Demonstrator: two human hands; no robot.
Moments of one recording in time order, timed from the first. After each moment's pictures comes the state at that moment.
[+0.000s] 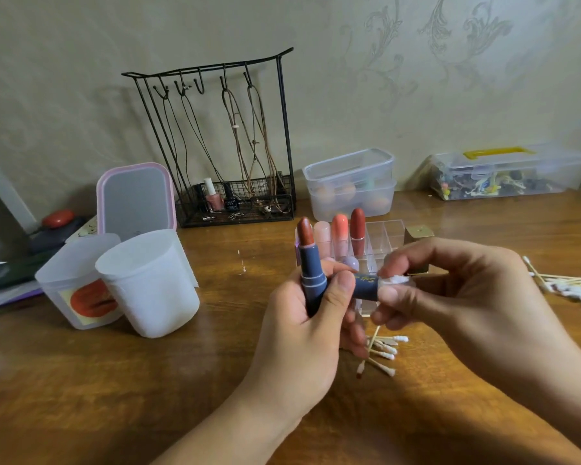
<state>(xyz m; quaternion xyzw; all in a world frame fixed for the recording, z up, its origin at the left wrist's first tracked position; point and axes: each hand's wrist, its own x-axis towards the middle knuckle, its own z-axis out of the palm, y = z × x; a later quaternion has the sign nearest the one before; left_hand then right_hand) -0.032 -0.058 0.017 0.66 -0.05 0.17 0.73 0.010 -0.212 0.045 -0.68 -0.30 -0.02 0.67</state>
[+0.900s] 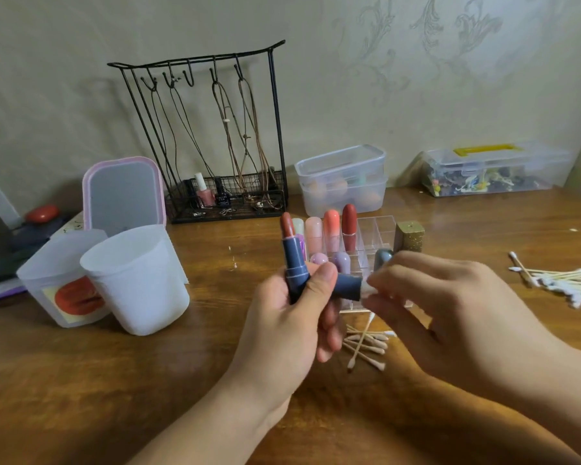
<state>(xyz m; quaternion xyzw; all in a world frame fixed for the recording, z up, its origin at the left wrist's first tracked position) -0.033 -0.050 0.022 0.63 -0.01 0.11 0.77 0.019 -0.228 0.034 -0.83 -0.45 -0.26 0.19</state>
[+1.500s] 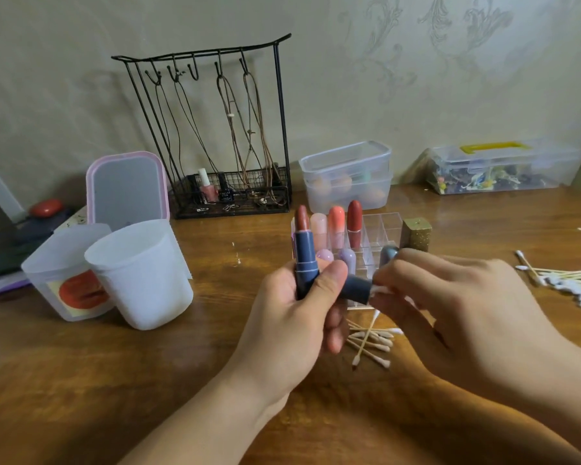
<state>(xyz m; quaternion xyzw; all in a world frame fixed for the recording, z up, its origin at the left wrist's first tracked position) -0.034 -0.046 0.028 0.66 -0.04 0.08 0.75 0.014 -0.224 0.037 -0.85 -0.43 -0.27 0.16</state>
